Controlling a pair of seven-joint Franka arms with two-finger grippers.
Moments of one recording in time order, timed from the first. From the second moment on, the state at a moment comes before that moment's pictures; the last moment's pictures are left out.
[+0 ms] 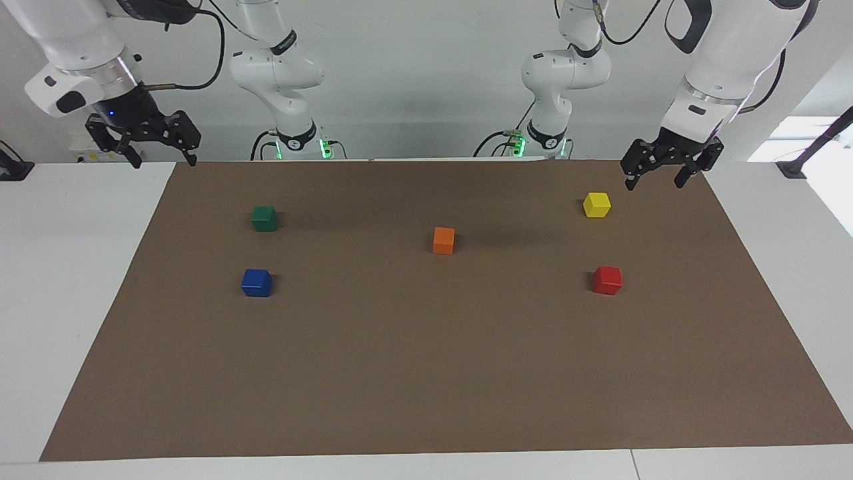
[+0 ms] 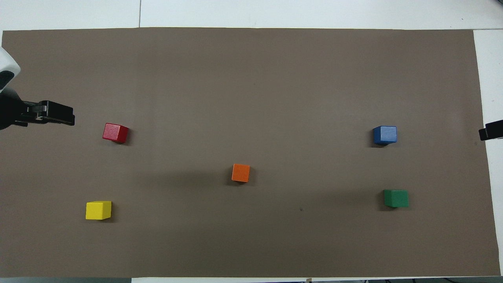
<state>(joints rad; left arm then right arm) 0.02 -0.03 -0.12 -1.62 0.02 1.62 -0.04 0.05 -0.07 -0.16 -1.59 -0.04 1.49 -0.17</state>
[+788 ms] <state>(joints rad) 0.02 -0.08 -0.11 -1.84 0.02 1.85 -0.04 0.05 -0.07 -0.16 -1.59 -0.04 1.49 -0.17</state>
